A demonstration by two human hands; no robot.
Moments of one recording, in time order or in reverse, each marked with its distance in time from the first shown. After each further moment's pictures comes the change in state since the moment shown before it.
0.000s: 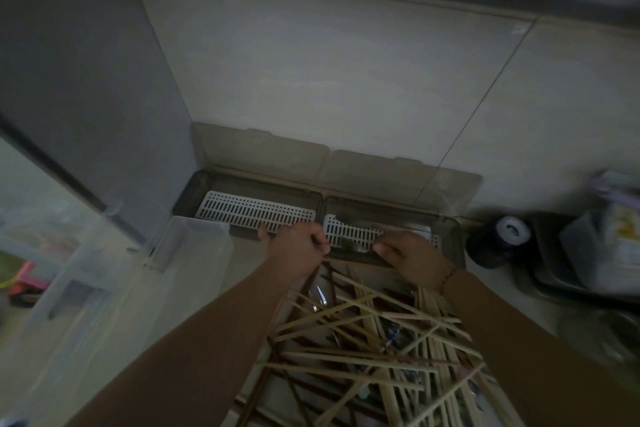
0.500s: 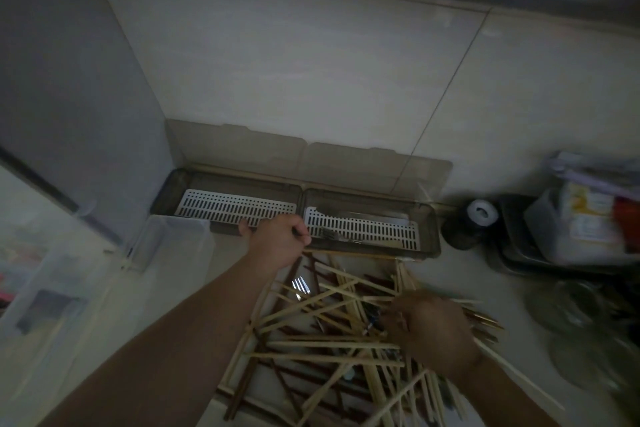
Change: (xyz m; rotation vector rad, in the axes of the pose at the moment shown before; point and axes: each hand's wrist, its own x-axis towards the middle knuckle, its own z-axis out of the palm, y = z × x) left_hand -0.001 0.001 -0.002 0.012 -0.024 -0.010; right_hand -0.130 -0.017 0.034 -0.226 0.198 0.006
